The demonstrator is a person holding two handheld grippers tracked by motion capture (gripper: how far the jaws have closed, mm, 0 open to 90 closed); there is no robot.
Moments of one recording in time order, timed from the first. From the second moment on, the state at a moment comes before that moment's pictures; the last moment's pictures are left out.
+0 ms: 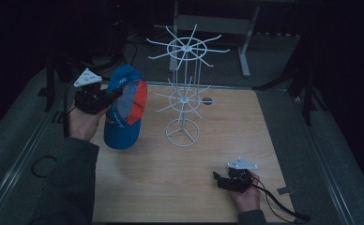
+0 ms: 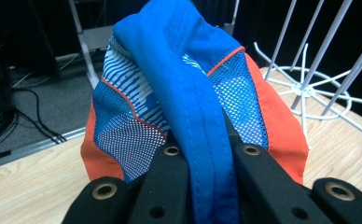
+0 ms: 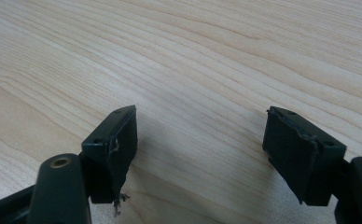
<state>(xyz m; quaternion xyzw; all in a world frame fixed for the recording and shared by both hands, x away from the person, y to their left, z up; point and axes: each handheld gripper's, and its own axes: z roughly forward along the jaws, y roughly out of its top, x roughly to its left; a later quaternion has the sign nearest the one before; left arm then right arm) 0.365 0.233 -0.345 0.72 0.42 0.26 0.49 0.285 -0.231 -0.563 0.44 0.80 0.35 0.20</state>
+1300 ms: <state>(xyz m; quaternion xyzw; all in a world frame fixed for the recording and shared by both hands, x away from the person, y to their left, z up) 0.346 0.248 -0.308 0.69 0.37 0.26 0.56 0.285 -0.231 -0.563 0.44 0.80 0.35 0.20</state>
